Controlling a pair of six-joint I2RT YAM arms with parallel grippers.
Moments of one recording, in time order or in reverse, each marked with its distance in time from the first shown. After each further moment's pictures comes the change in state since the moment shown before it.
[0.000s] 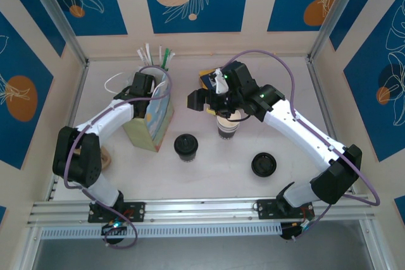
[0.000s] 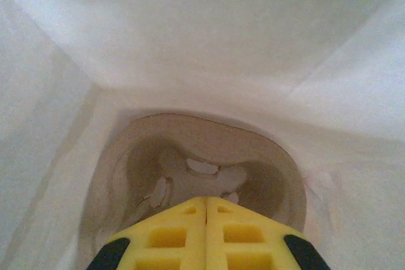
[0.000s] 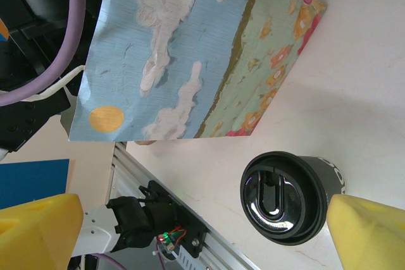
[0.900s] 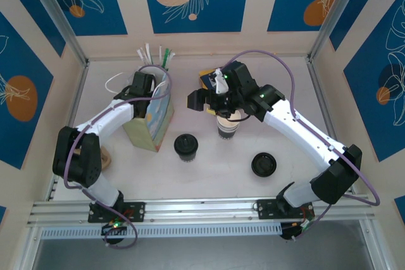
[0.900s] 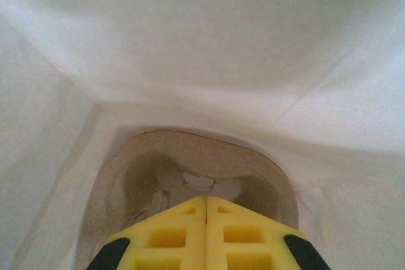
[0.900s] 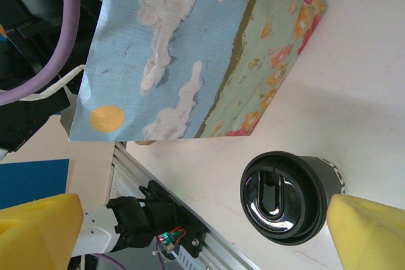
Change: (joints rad) left arm 0.000 0.000 0.000 0.034 0.000 0.000; right arm 0.000 0.000 0.000 0.000 0.000 0.000
